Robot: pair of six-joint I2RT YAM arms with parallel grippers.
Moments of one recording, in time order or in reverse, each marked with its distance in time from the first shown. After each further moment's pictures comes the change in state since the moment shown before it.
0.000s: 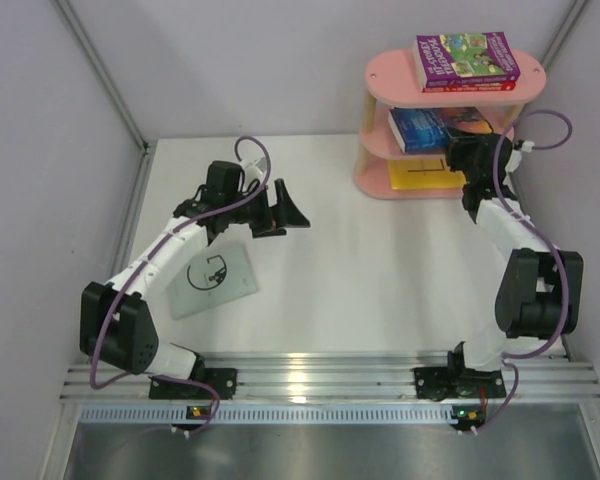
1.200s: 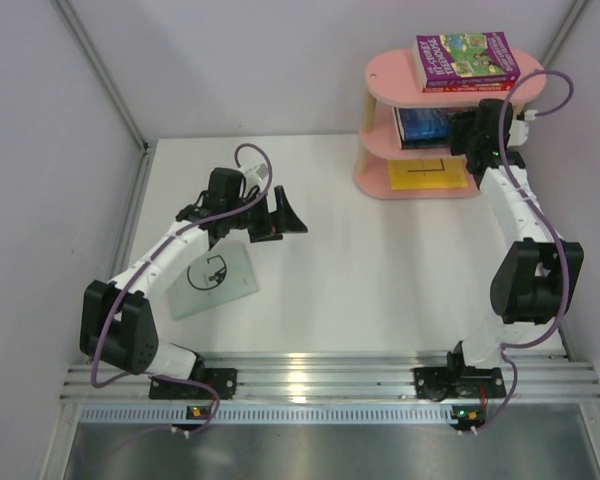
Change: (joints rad) left arm 0.000 0.000 -0.049 0.028 -0.048 0.031; right arm 0.045 0.106 0.397 -0.486 0.117 -0.134
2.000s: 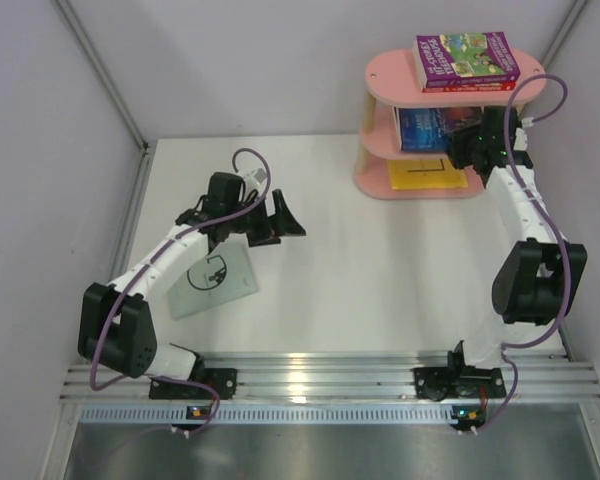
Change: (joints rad) left arm 0.000 -0.014 -0.049 0.013 -0.029 -0.027; right arm -0.046 -0.001 0.027 -0.222 -0.129 -0.105
